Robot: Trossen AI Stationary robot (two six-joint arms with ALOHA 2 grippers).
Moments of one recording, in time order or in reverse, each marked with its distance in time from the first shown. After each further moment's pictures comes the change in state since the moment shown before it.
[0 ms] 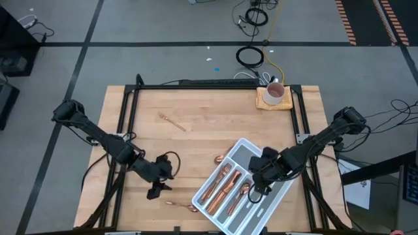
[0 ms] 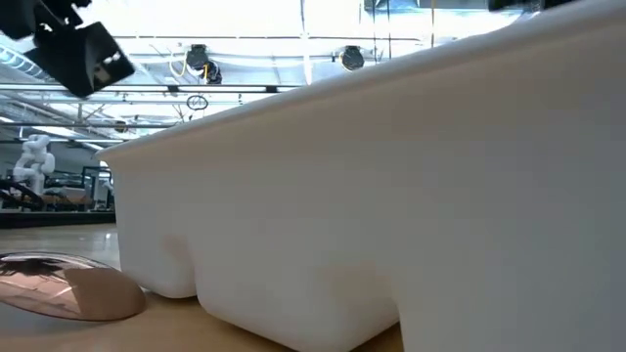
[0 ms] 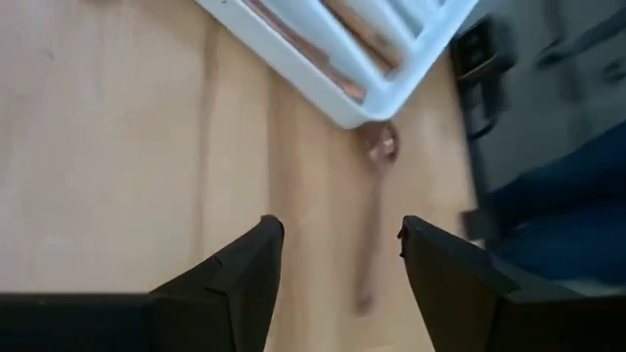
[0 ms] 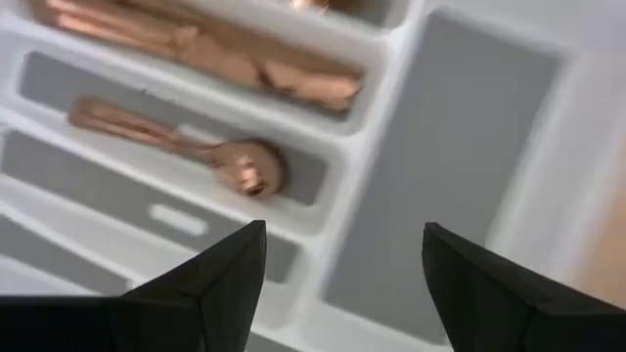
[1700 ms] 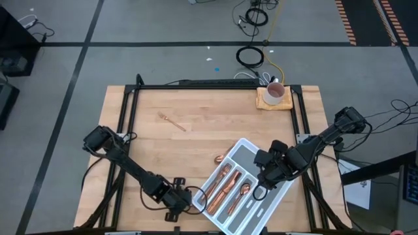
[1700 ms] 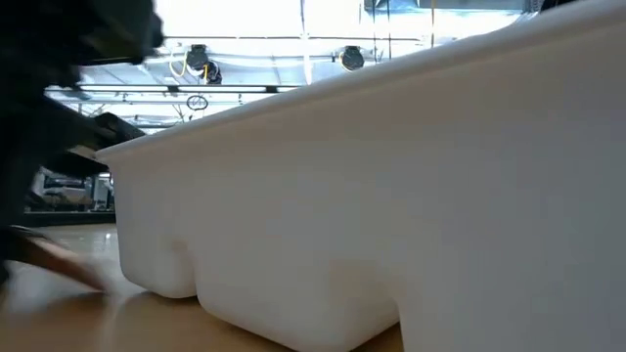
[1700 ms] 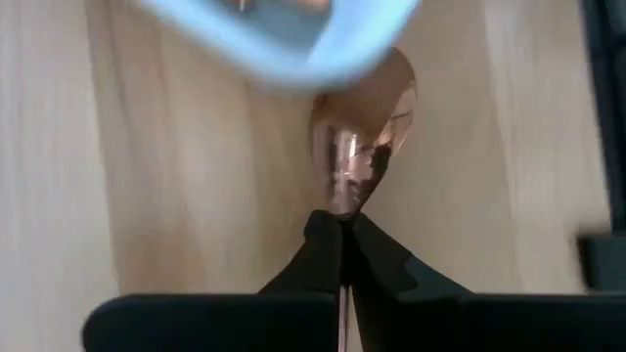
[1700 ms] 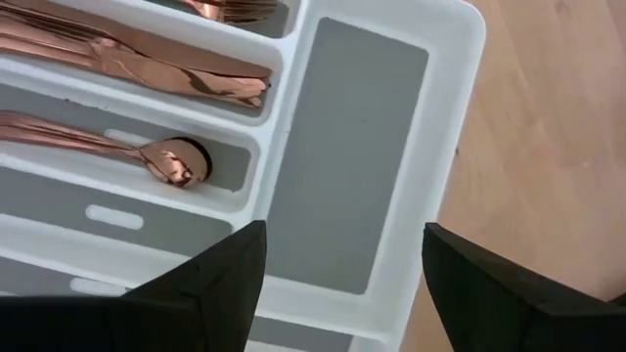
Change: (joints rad) left arm -0.099 0.681 0.298 0.010 0.008 0.056; right arm 0.026 0.000 0.160 -0.322 0.112 0.104
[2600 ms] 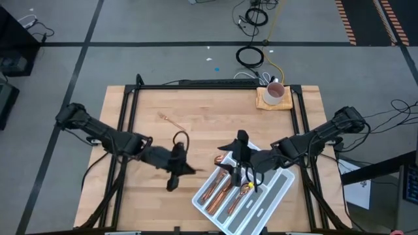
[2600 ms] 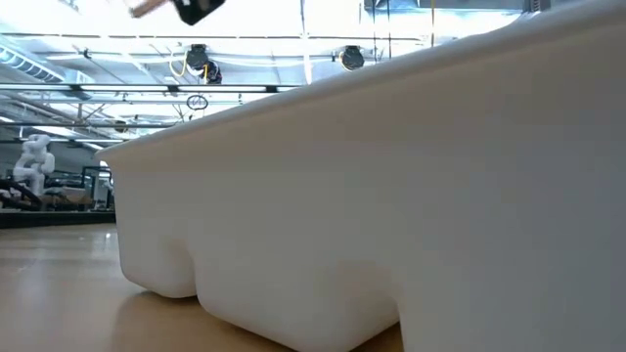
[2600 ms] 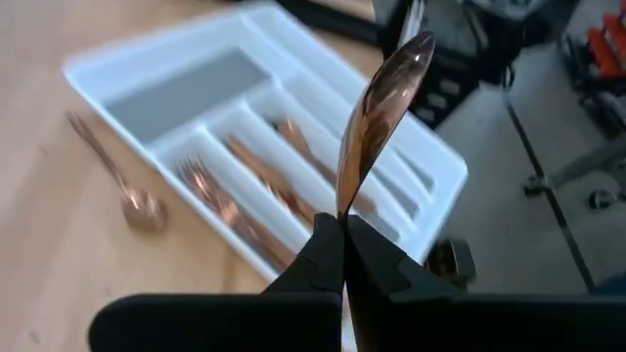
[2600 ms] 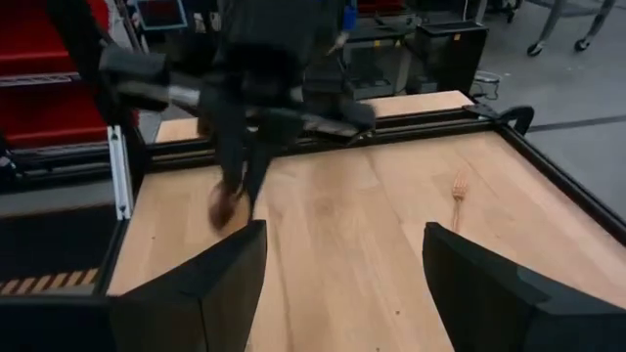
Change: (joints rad) left arm 0.263 -0.580 -0.007 0.065 -0.078 0.066; right arm -0.126 0.000 0.000 1.050 0.308 -0.688
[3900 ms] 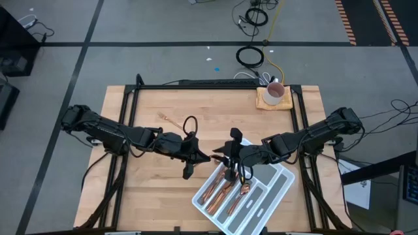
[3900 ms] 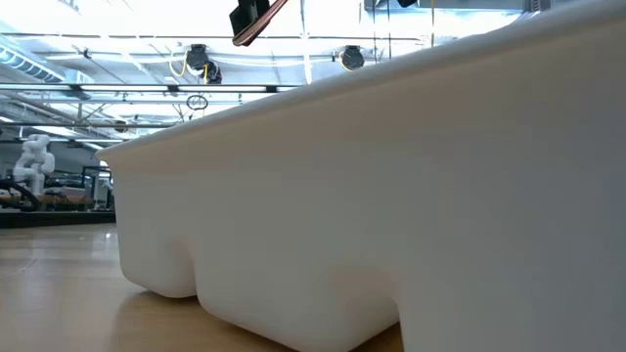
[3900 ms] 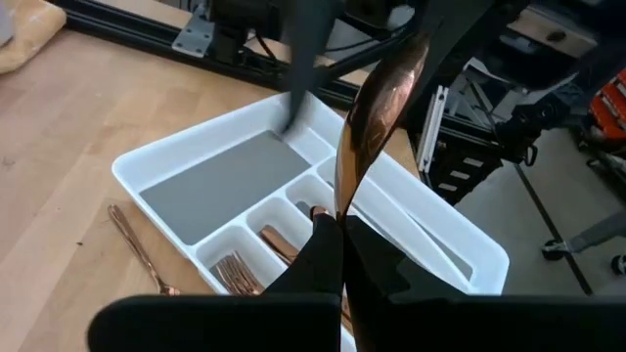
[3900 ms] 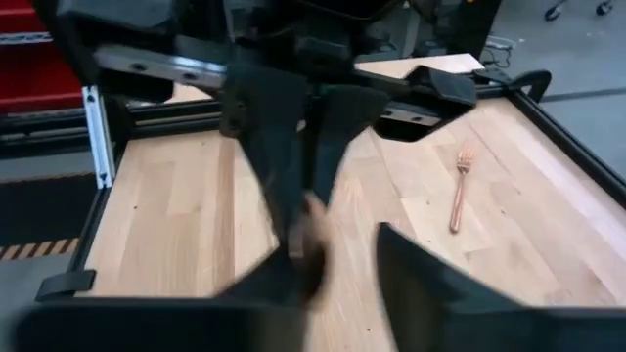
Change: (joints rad) left arm 0.156 0.089 0.001 0.241 0.056 0.095; right arm -0.096 0.051 0.000 -0.024 -0.114 -0.007
